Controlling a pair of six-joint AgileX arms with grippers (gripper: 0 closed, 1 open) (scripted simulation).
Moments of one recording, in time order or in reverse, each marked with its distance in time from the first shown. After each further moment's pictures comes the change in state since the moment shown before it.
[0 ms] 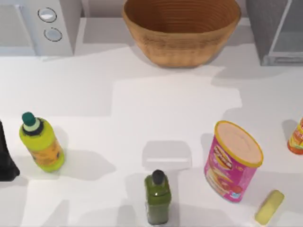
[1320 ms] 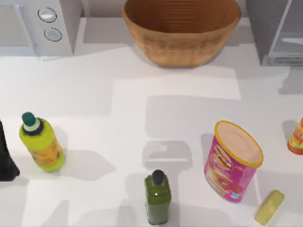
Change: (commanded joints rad) left arm 0.000 0.000 0.000 0.000 0.000 0.000; right arm 0.058 -0.734 -0.533 -0.219 0.049 -0.014
